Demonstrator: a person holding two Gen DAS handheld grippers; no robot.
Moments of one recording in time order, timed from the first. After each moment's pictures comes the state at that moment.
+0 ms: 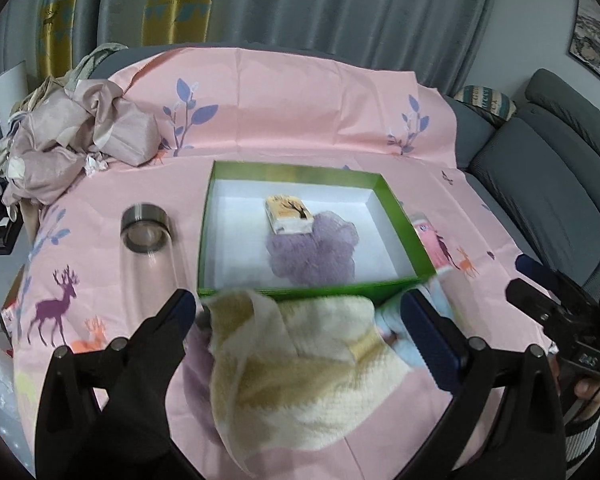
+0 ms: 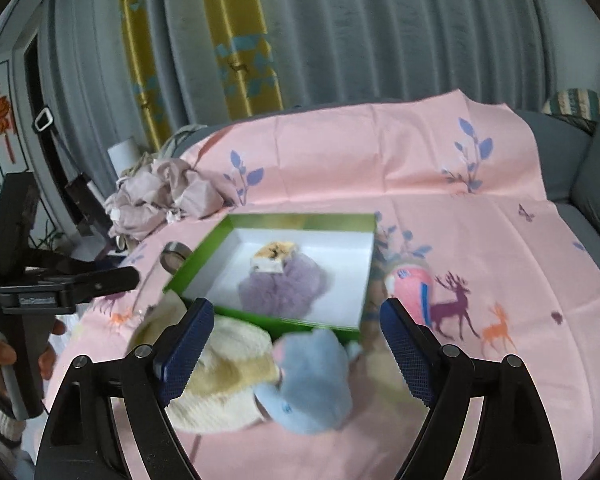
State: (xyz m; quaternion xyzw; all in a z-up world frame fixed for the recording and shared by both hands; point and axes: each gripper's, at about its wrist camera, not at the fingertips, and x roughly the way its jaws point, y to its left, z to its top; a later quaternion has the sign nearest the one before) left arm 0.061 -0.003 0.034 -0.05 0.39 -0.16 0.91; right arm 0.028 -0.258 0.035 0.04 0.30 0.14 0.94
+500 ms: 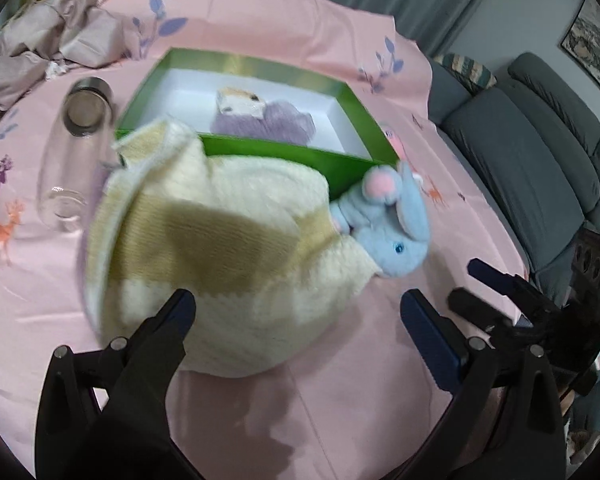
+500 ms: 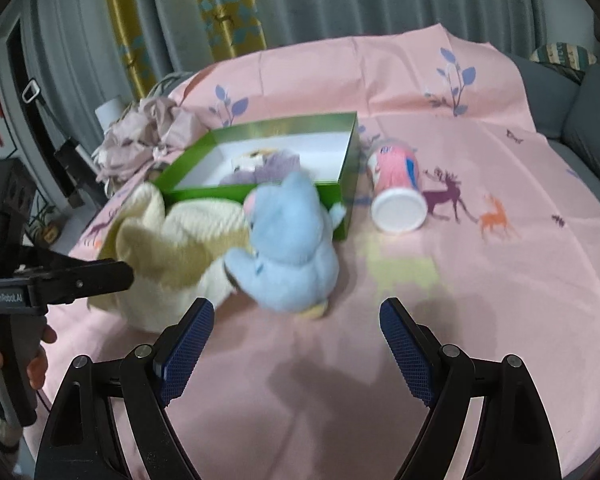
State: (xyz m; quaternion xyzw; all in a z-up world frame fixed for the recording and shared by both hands) left arm 0.021 -0.041 -0.047 -0.10 0.46 -0.22 0.86; right arm -0.016 -0.271 -0.052 0.04 0.37 0.14 0.92
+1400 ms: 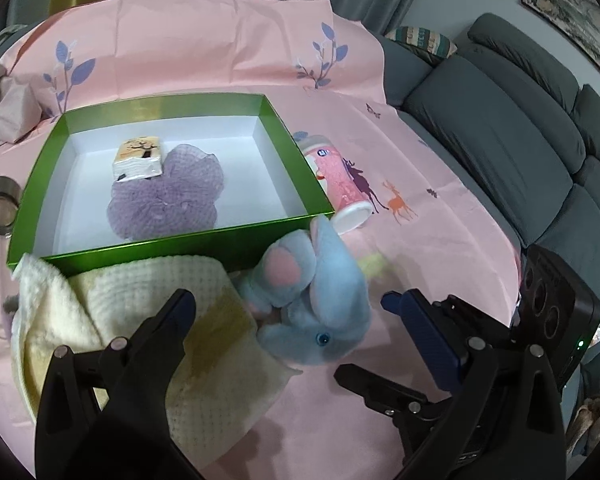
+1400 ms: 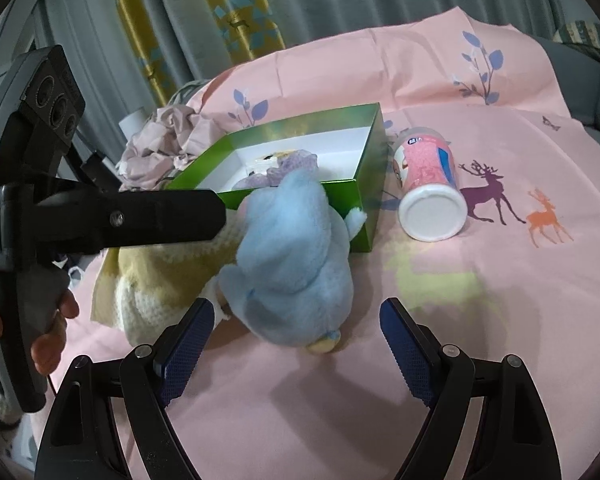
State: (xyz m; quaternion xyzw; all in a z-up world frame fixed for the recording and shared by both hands) left arm 0.079 -0.119 -0.026 -0.03 0.44 -0.29 0.85; right arm 0.020 -0.277 -0.074 0.08 0.35 0.20 0.91
